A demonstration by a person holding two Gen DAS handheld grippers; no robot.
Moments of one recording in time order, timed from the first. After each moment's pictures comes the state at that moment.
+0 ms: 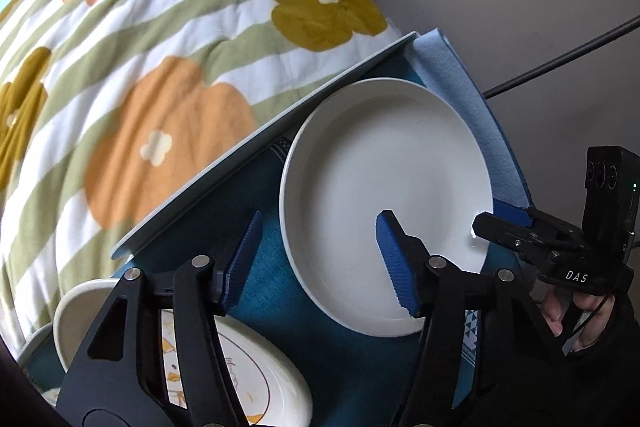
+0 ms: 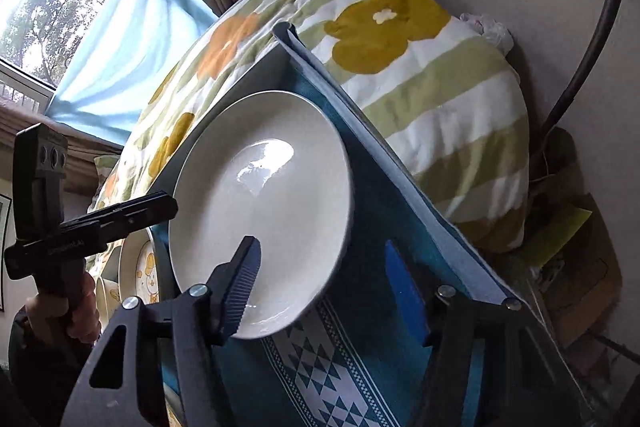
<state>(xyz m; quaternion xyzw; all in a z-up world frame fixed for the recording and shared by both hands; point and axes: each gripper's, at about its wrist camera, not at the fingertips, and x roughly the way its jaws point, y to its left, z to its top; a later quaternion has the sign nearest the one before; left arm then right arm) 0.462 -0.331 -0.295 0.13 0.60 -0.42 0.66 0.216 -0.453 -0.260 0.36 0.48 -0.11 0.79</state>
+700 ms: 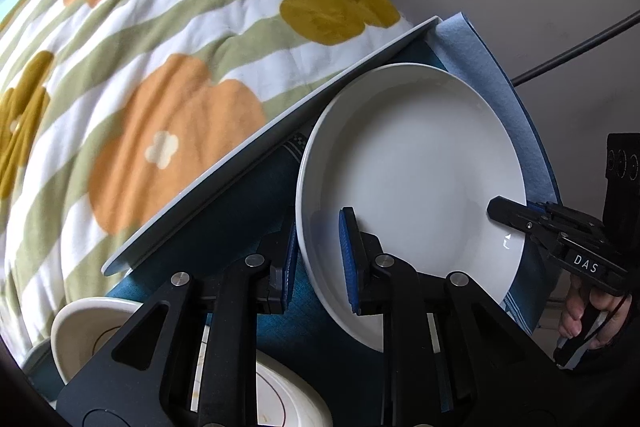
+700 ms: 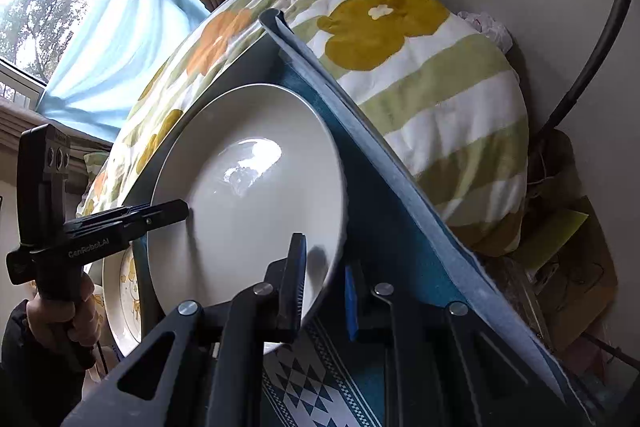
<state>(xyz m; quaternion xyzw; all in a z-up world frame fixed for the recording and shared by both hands) 0.462 -0.335 -0.308 0.15 0.59 -0.41 0.67 0.230 -0.457 -0.269 0.34 0.48 -0.12 0.80</state>
